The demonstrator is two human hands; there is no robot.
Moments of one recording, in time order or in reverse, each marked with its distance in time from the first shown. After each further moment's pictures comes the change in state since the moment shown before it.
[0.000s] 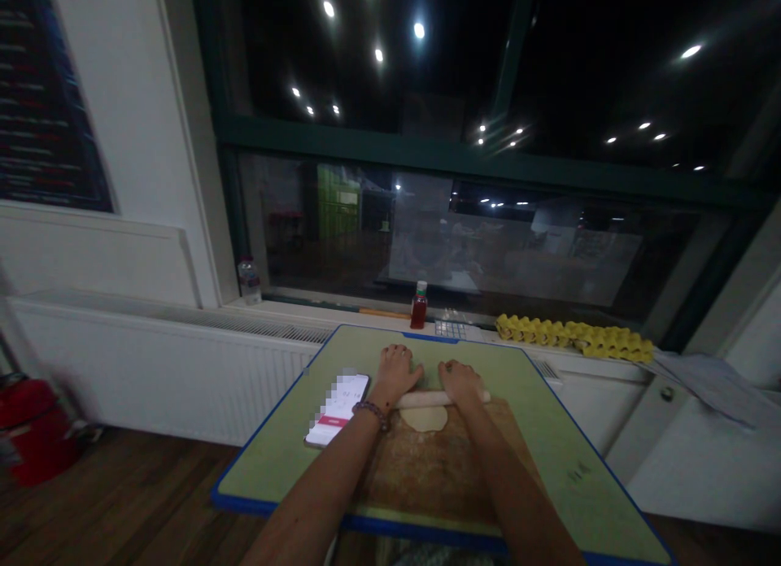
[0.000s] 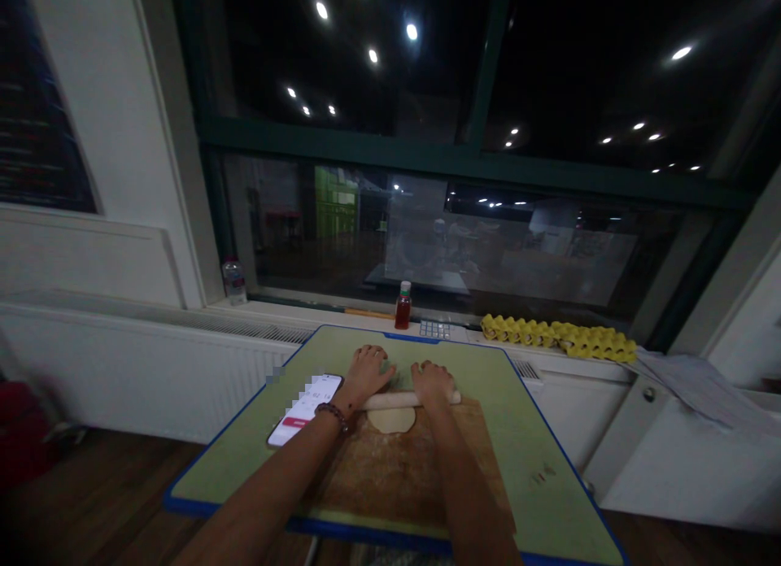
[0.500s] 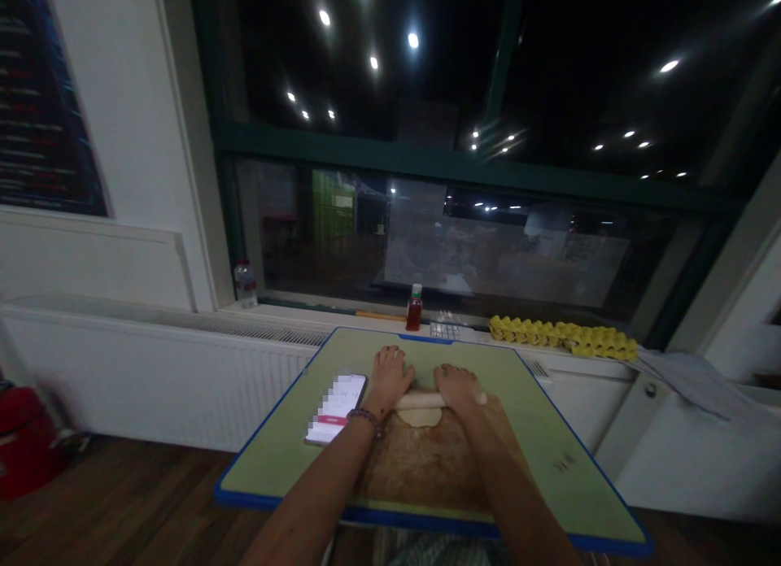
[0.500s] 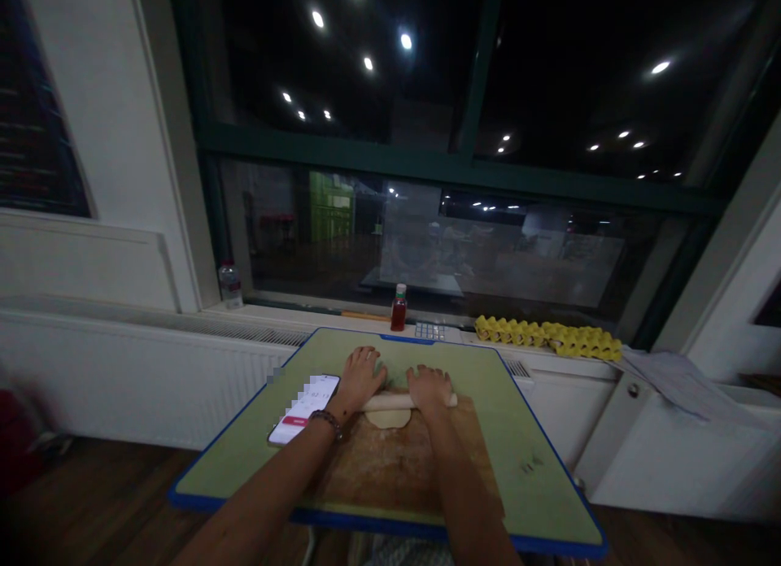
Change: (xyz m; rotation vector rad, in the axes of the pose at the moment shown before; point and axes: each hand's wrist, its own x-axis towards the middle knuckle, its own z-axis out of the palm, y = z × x) left_hand -0.012 0.005 -0.006 -0.011 0.040 -0.068; right_hand -0.019 0.005 -0.004 -0.128 -0.009 -0.110
